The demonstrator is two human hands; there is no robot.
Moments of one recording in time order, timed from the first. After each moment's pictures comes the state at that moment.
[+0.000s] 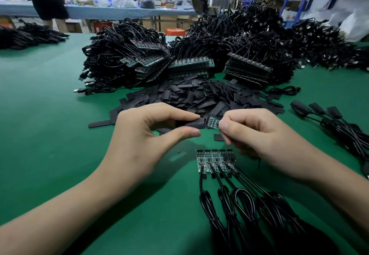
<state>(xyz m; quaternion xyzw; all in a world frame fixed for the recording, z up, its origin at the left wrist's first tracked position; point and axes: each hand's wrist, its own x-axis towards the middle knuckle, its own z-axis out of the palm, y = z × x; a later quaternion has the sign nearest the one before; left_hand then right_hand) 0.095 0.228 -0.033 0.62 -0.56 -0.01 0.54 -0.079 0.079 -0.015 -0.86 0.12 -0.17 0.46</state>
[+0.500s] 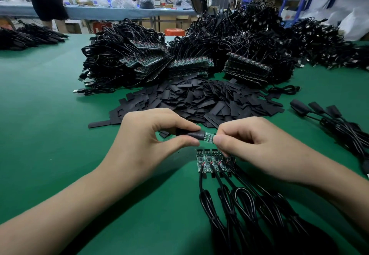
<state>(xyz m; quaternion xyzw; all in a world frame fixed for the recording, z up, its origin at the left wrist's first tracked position) 0.100 0.229 -0.033 0.63 -0.62 0.03 0.46 -0.080 0.081 -0.017 -0.93 0.13 -0.12 0.33</state>
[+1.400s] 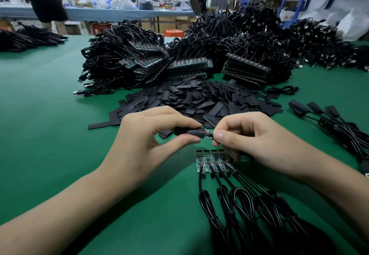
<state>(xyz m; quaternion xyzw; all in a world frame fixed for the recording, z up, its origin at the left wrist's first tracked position) 0.103 0.230 -0.037 0.61 -0.65 0.08 0.45 -0.078 0.074 -0.021 -0.85 0.12 -0.13 0.50</state>
